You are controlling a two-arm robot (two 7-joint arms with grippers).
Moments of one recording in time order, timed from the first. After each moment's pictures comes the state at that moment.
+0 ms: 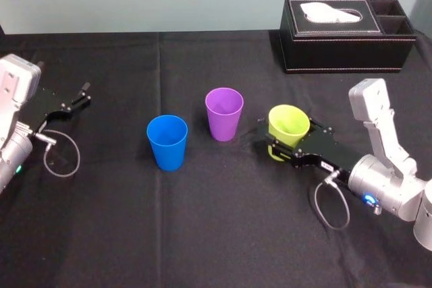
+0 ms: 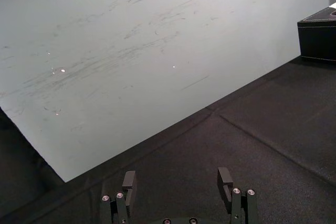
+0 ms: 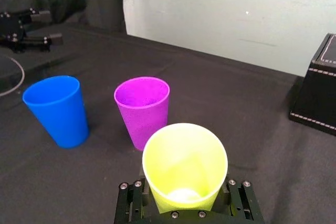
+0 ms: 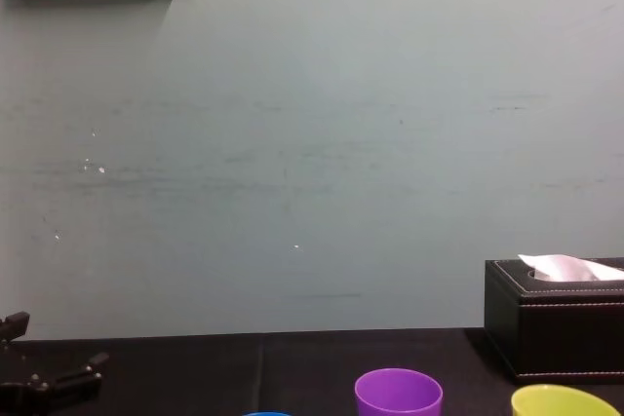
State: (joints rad) left arm -0.20 0.60 0.45 -1.41 -0.25 -0.12 0.03; right arm 0.04 0.49 -0.29 -1.54 0.35 0.08 0.40
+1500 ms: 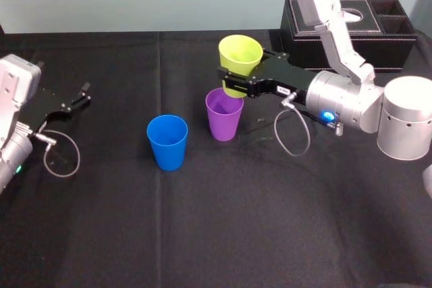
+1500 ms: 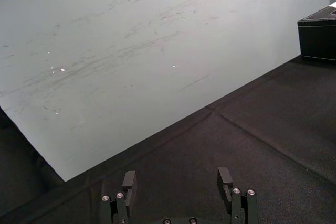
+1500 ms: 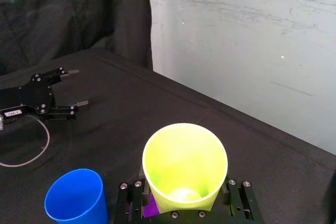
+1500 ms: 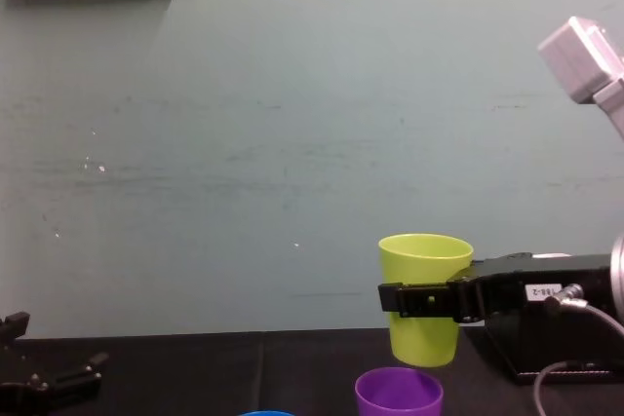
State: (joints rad) left arm -0.20 0.60 0.45 -1.41 -0.25 -0.12 0.03; right arm 0.37 0.43 -0.44 -1.54 0.40 0.34 0.41
